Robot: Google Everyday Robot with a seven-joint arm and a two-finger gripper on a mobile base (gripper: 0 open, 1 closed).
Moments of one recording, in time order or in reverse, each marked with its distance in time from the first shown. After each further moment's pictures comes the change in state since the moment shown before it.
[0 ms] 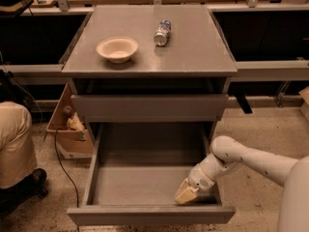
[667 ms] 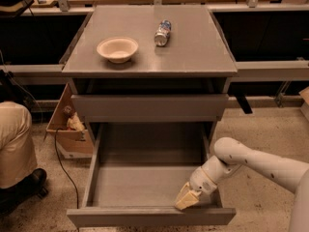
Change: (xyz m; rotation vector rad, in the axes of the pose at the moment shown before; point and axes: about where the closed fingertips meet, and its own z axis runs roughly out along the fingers) arm -0.002 0.040 -0.006 -0.070 -0.018 0.005
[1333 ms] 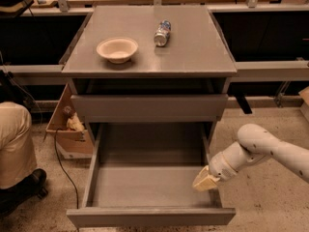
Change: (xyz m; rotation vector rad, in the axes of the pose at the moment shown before) arm 0.003 -0.013 -0.084 0.195 -0.007 -0.020
